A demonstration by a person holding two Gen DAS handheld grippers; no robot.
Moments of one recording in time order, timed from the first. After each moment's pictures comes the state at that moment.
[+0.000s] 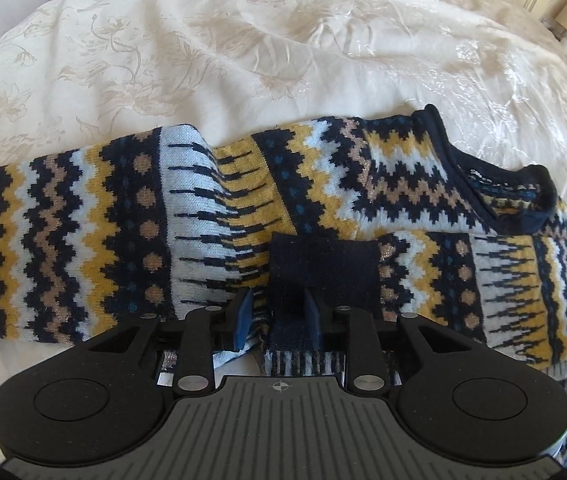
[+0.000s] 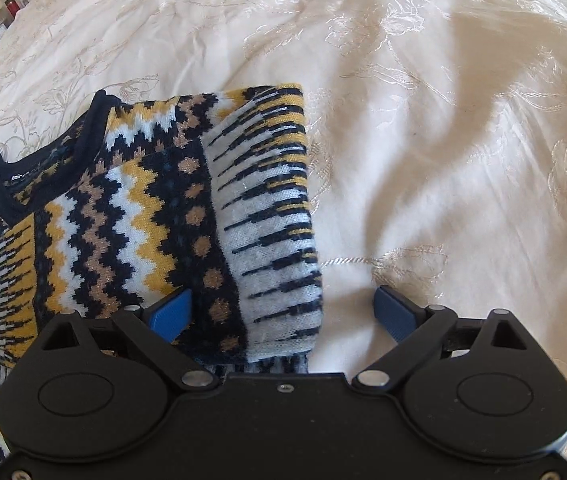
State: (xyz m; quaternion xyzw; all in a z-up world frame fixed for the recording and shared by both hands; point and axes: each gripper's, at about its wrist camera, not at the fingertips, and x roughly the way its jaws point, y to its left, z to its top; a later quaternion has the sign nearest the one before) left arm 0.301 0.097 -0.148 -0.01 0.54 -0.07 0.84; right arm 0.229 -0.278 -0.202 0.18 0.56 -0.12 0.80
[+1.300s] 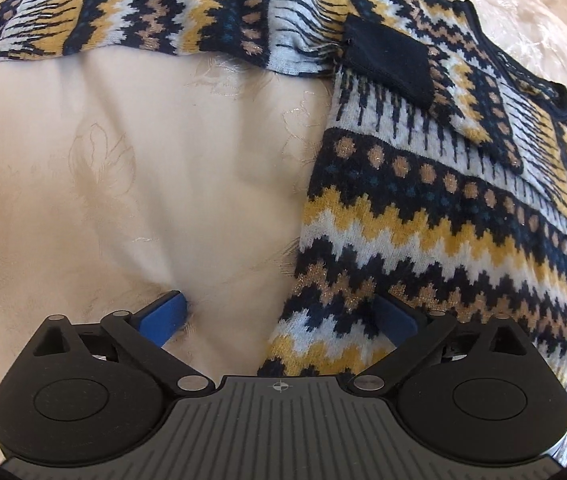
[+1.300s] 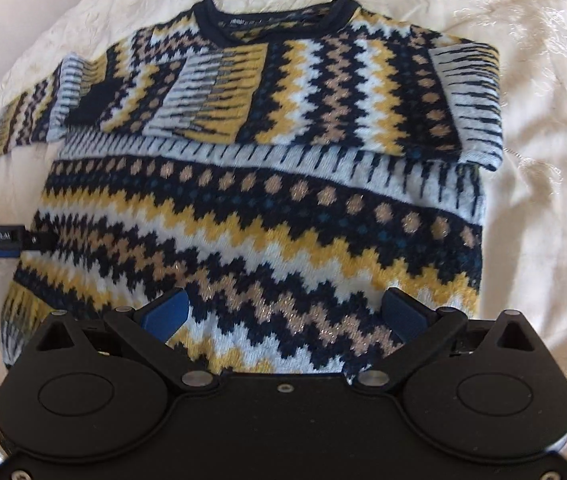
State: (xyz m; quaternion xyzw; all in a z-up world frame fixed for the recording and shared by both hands) left arm 0.173 0.128 -0.187 -0.06 0.61 0.00 0.79; right arm 0.135 -0.178 -0.170 0.05 0.59 0.10 0.80
